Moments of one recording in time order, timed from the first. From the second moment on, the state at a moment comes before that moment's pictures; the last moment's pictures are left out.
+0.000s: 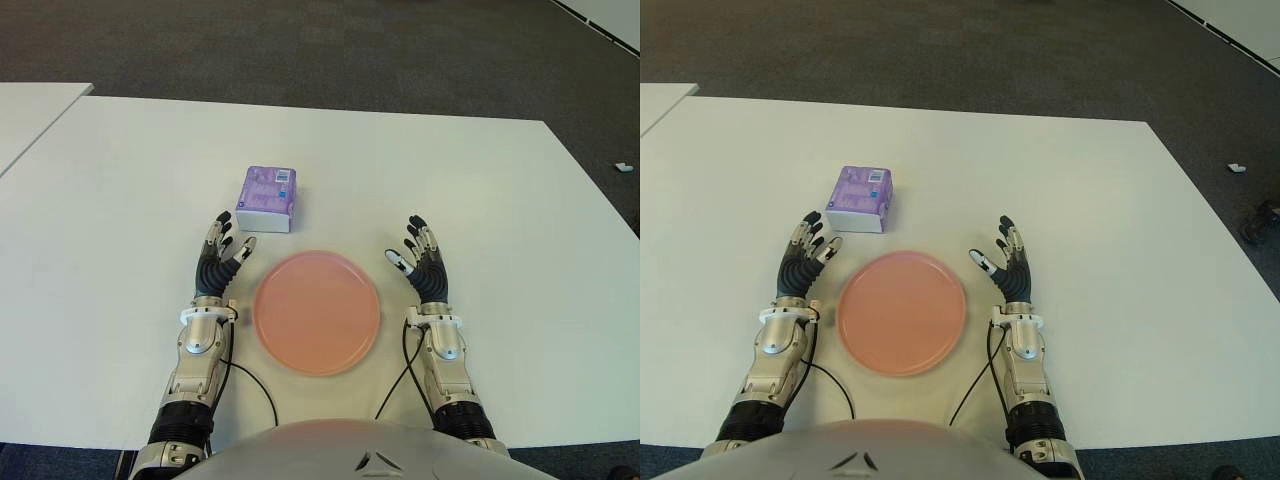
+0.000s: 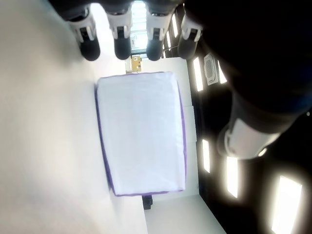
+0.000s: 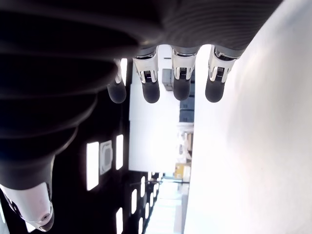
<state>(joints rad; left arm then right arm) 0.09 0.05 0.07 0.32 0.06 -0.42 0.09 0.05 -0.04 -0.02 0.39 -0.04 -0.52 -0.05</state>
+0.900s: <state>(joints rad) -0.19 0.40 0.13 0.34 0.33 -0.38 0.21 0.00 -0.04 -0.01 0.44 -0.04 -0.53 -0.05</state>
